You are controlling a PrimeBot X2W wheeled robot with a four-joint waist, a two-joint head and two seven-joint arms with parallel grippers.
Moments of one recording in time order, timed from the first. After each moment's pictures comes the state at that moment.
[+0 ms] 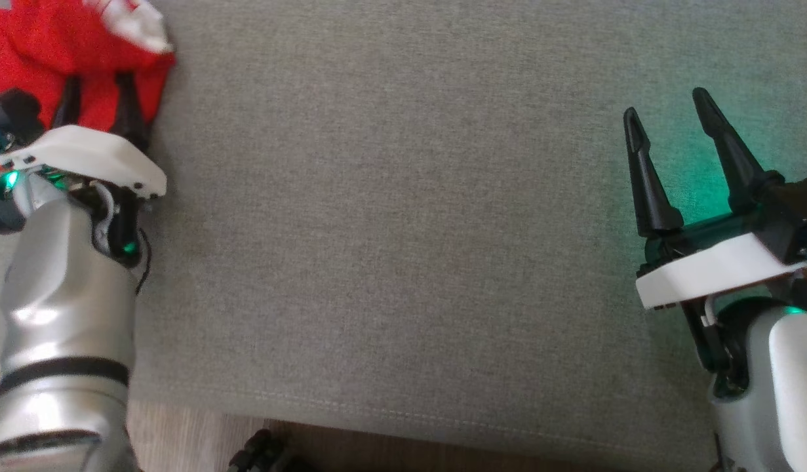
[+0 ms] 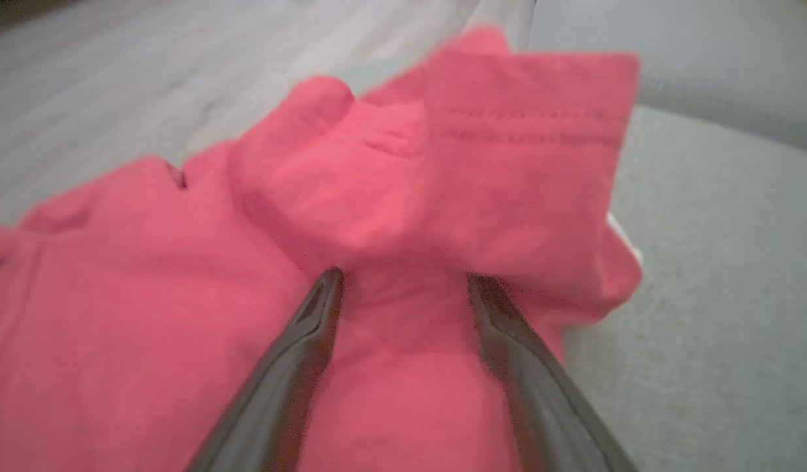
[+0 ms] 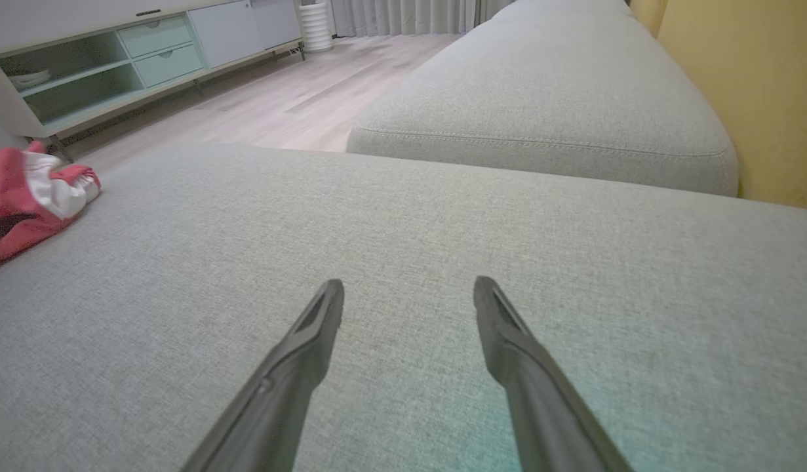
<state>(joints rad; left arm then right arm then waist) -0.79 0.13 0.07 0.90 -0.25 -0.08 -0.24 -0.22 -0.11 0.08 -0.22 0.06 0.13 0.17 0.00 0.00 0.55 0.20</state>
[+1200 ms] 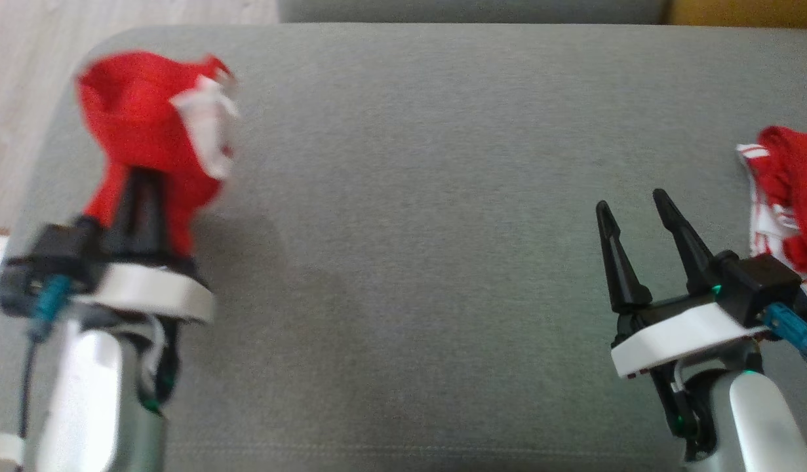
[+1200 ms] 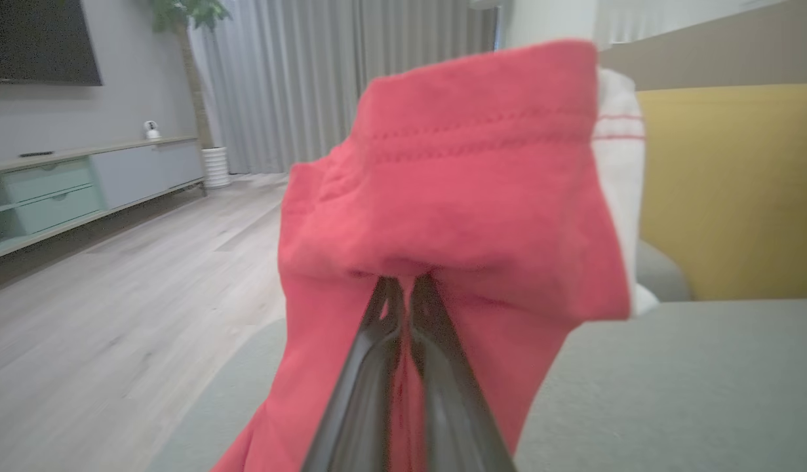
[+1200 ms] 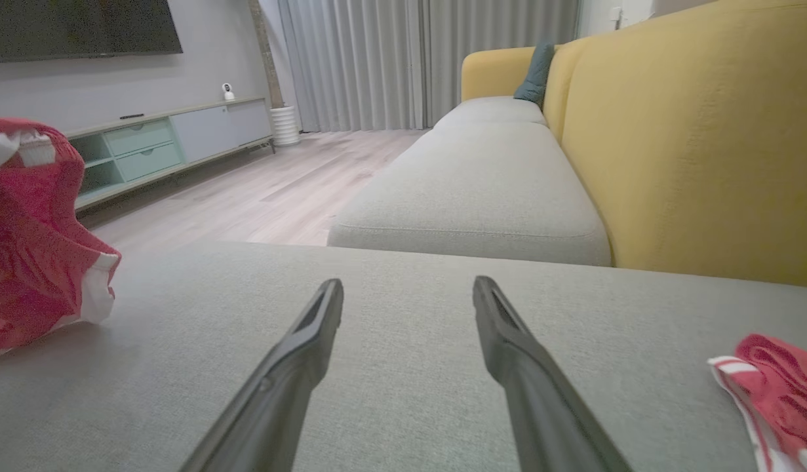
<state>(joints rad) -0.27 0.14 -0.04 0.14 -0.13 -0.01 -0.19 -0.07 -0.06 0.09 -0.09 0.13 0.13 0.08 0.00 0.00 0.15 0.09</state>
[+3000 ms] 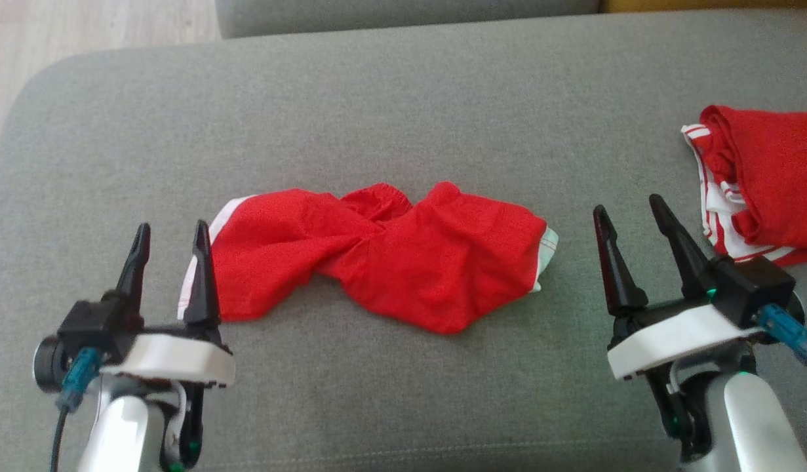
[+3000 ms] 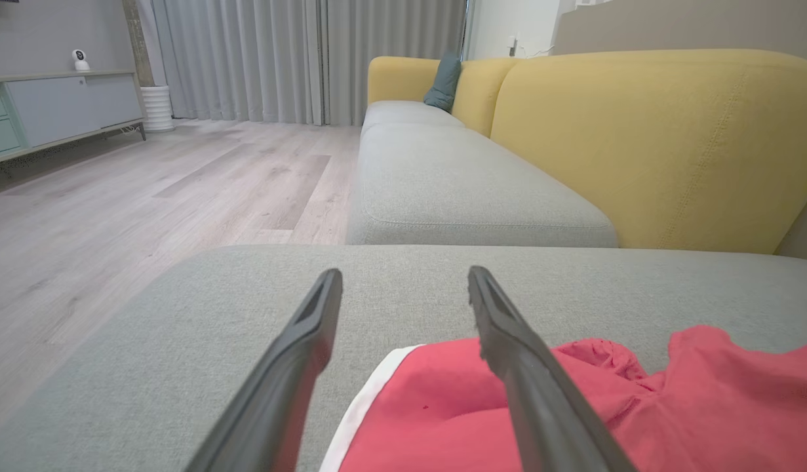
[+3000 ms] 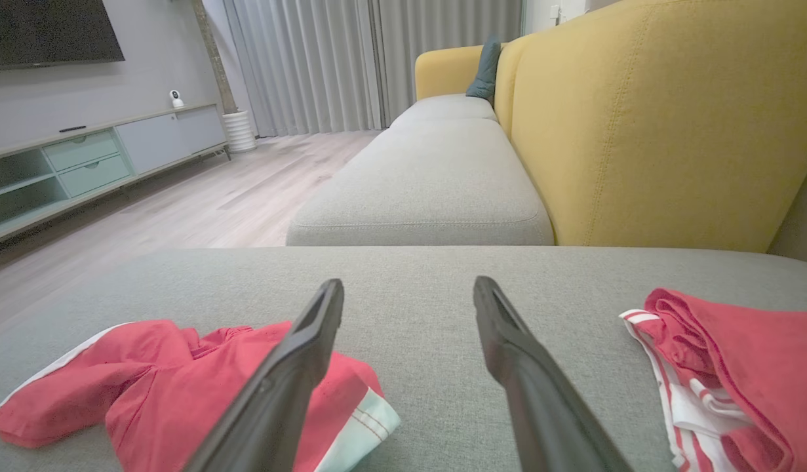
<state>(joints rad) -0.09 0.15 -0.15 0.11 -0.23 0.09 -0.25 -0.07 -0.05 0.08 -0.06 0.14 0.13 0.06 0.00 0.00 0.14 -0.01</state>
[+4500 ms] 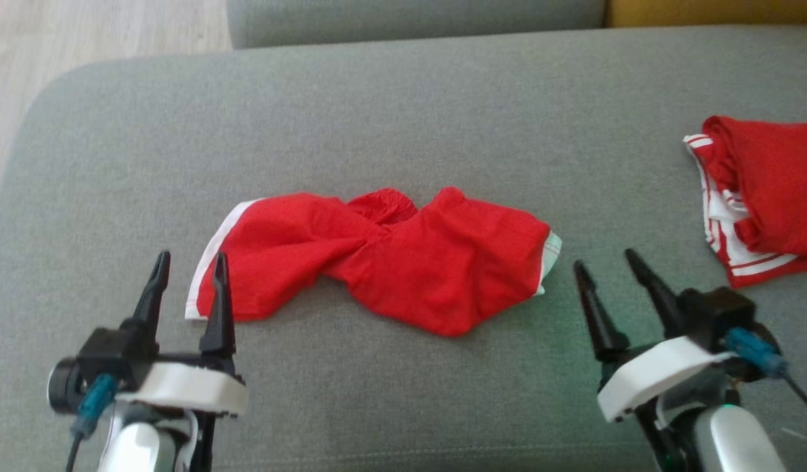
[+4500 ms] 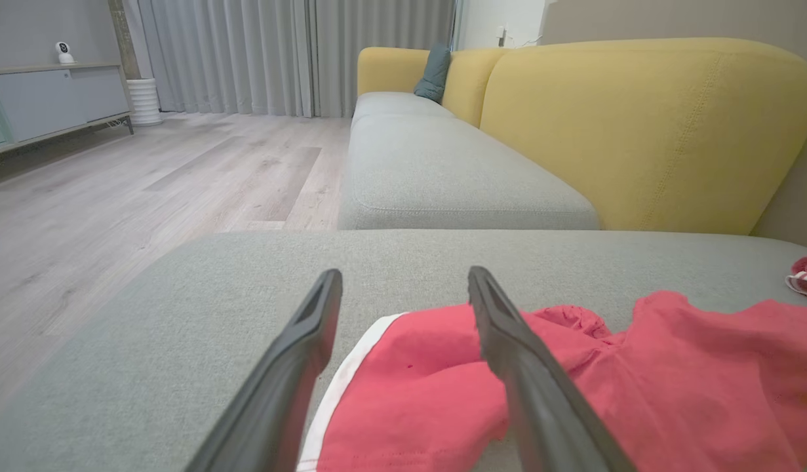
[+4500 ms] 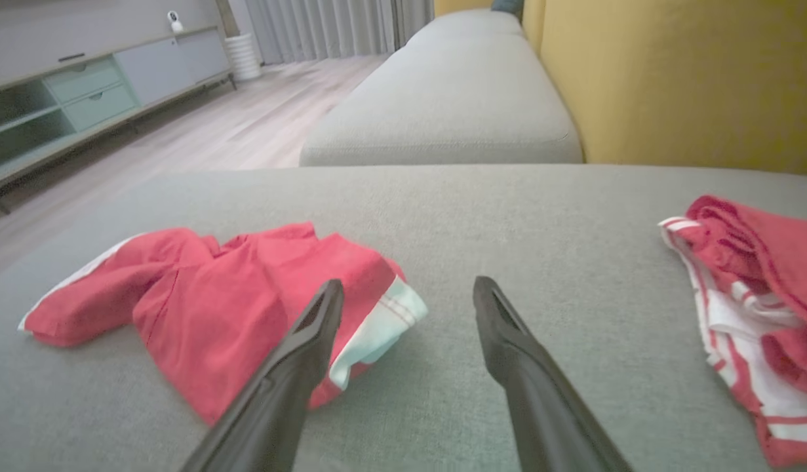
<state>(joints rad) 0.00 0.17 -0.19 0.05 -0.23 0.10 -0.24 0.01 -0.07 0.11 -0.03 0.15 0.13 0.14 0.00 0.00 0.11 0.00</state>
